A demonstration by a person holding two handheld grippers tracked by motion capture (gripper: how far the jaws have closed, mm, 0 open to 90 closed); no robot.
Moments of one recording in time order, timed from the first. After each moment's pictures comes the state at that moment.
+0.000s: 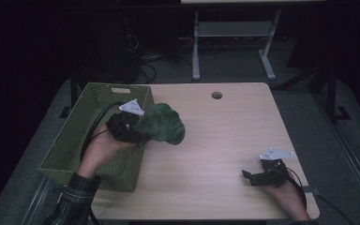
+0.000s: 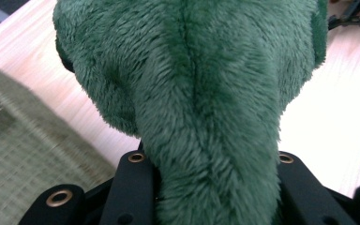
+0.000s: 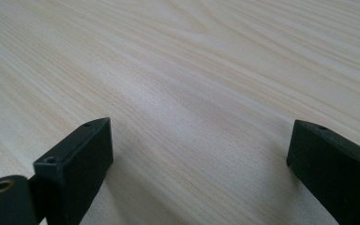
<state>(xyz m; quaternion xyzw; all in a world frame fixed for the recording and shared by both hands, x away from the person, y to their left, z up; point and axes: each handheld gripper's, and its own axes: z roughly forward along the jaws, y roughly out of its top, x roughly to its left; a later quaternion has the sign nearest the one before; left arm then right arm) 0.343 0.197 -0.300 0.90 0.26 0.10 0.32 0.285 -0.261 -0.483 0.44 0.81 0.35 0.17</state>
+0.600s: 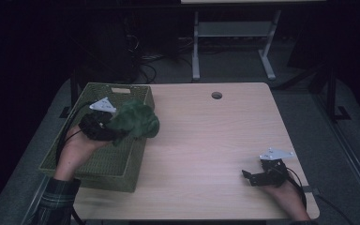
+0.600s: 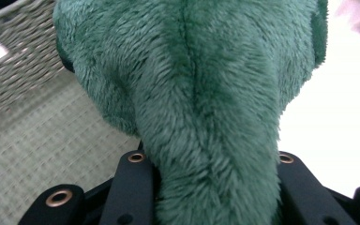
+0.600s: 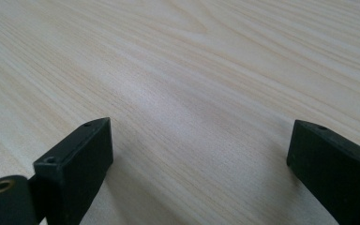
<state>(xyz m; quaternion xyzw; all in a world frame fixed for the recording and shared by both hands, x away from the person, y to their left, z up) 0.340 0.262 -0.298 0.88 0.33 0.14 0.32 0.285 -0.261 -0.483 0.44 0.81 0.35 0.17</state>
